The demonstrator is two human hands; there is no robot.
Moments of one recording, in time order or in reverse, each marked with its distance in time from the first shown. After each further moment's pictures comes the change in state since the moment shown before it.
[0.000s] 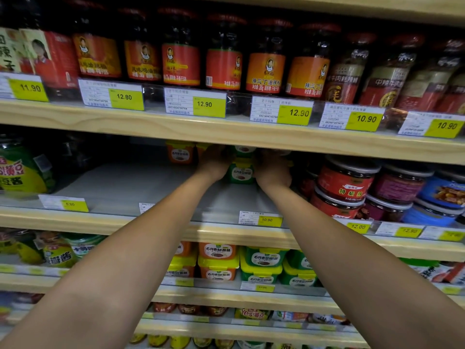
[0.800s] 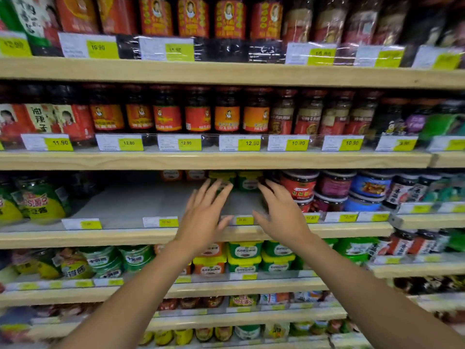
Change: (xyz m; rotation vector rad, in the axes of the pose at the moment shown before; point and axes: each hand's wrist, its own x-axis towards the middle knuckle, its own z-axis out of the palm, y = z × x) left_hand -0.181 0.079 -0.061 0.402 -0.060 0.366; right_hand -0.150 0.040 -0.133 -0.159 -0.059 -0.332
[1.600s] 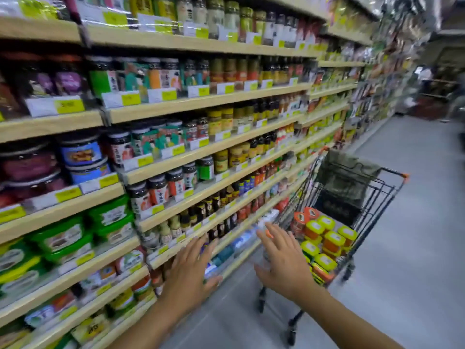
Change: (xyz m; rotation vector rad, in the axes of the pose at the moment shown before) left_hand -0.087 0.554 0.172 -0.356 -0.449 0.500; right_hand -0.520 0.320 -0.234 -0.351 -0.164 0.673
